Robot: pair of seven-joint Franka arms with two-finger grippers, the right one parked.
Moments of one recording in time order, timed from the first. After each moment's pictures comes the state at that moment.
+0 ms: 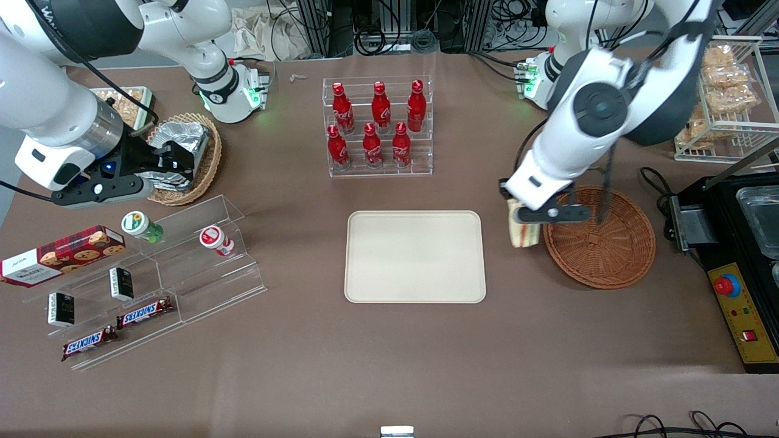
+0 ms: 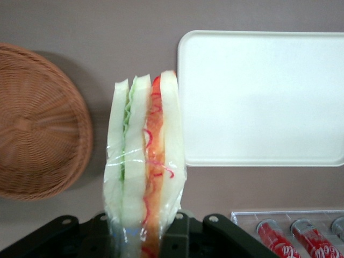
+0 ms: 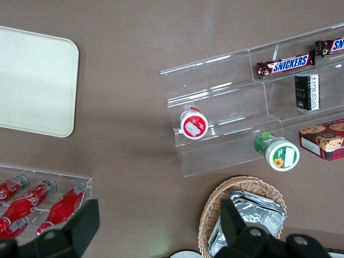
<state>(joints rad) 0.10 0.15 -0.59 -1.88 0.02 1.93 -0.49</state>
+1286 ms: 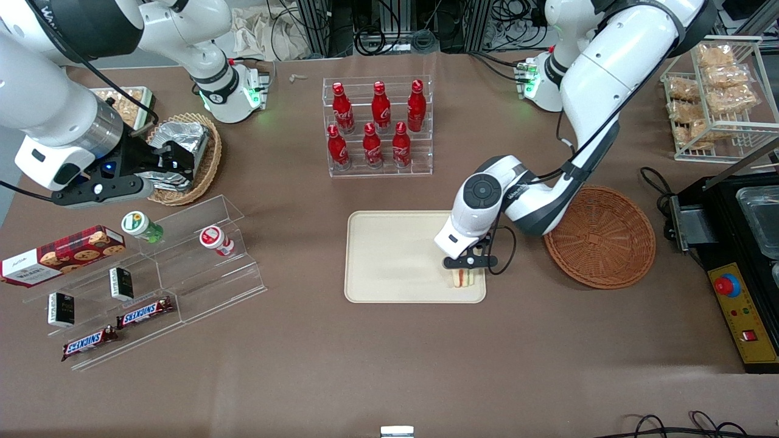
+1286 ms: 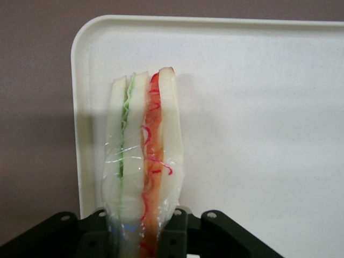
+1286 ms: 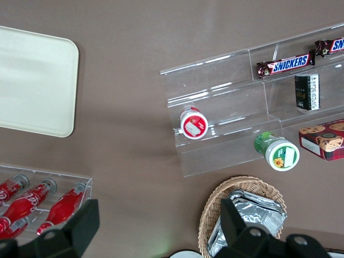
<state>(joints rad) -0.03 0.66 -0.60 -1.84 0.51 2.36 -0.92</state>
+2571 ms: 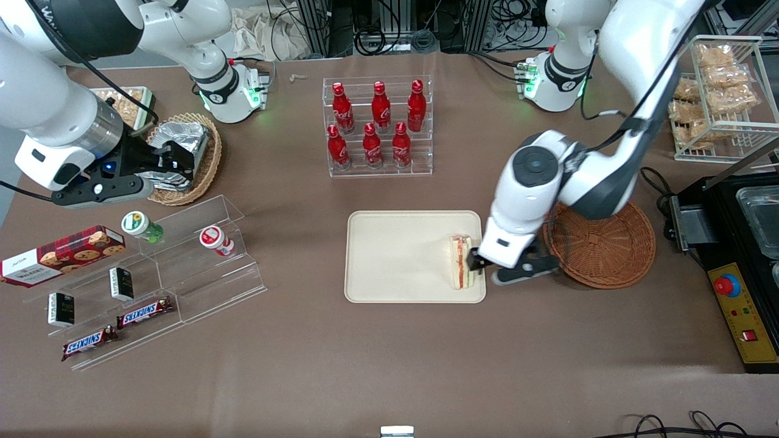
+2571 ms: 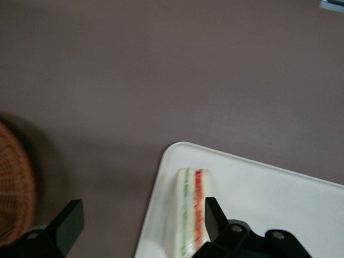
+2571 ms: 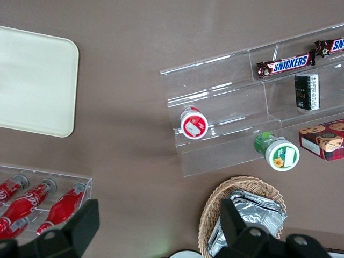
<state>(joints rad) 0.10 0.40 -0.61 -1.75 0.39 2.19 -0.93</state>
